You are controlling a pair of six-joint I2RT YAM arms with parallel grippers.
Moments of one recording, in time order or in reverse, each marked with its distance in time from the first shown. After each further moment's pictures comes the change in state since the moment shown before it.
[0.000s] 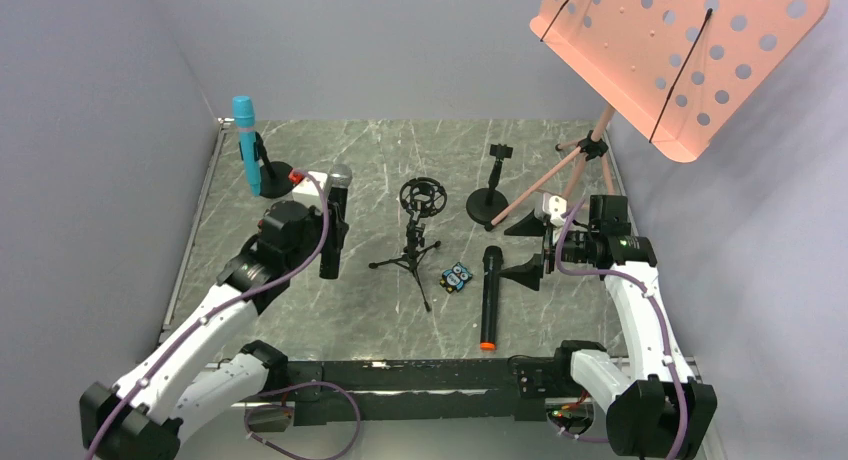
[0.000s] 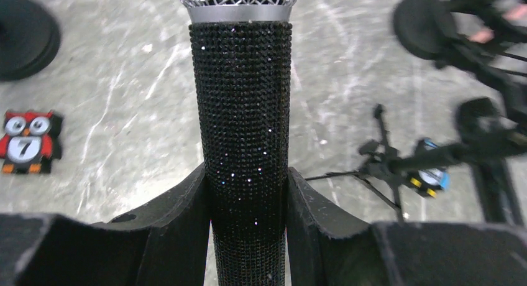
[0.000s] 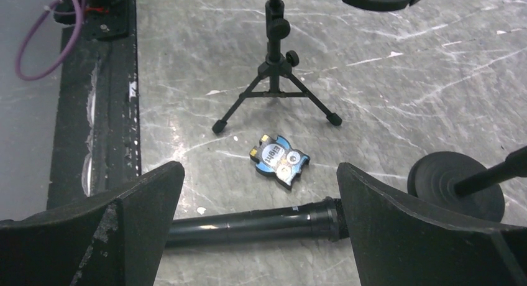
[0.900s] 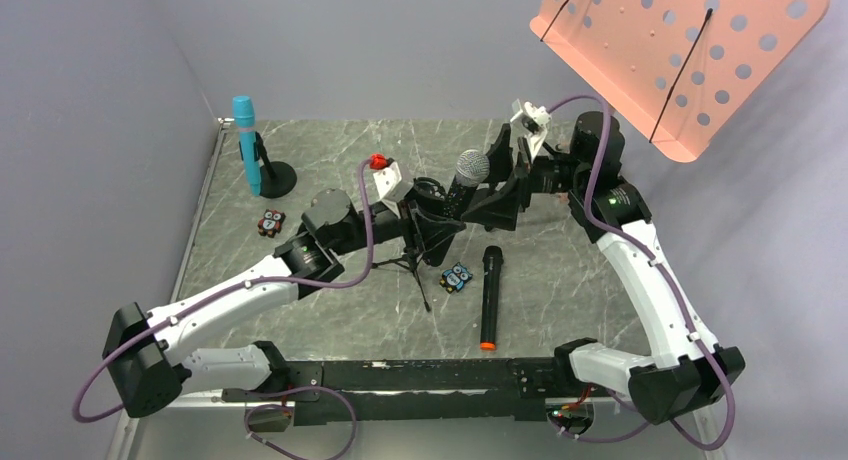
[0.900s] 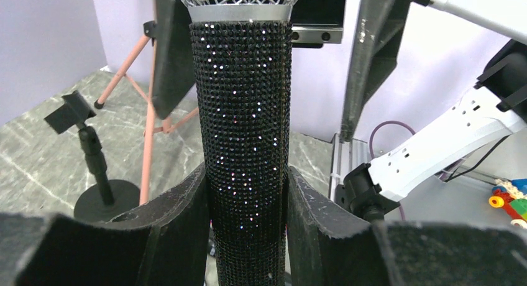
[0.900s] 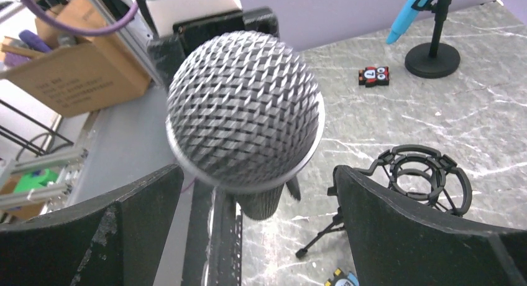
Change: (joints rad) left arm -0.385 0.229 0.179 0.716 0.577 0.011; right arm 0.369 0.189 0.497 0.472 0.012 1.036
